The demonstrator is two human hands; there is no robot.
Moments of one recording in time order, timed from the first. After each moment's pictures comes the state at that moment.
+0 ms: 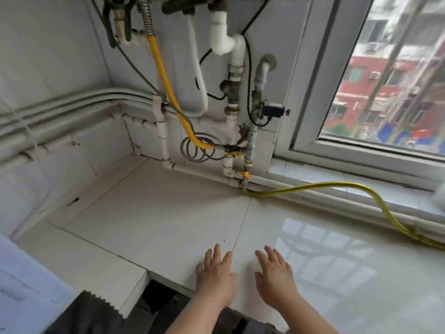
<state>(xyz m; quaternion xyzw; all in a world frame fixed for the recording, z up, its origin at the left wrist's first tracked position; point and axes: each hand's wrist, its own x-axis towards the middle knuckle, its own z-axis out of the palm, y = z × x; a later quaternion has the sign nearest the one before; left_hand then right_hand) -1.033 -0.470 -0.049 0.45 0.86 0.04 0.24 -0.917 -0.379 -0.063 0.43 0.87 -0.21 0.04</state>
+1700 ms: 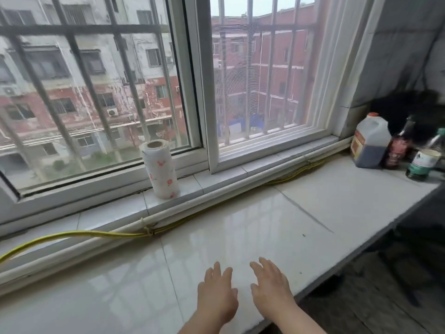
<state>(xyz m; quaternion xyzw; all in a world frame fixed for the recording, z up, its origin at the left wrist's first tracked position) -0.520 -0.257 -0.040 0.75 0.62 -0.06 0.22 -0.386 -0.278 -0.049 0.73 0.65 -0.23 -0.06</state>
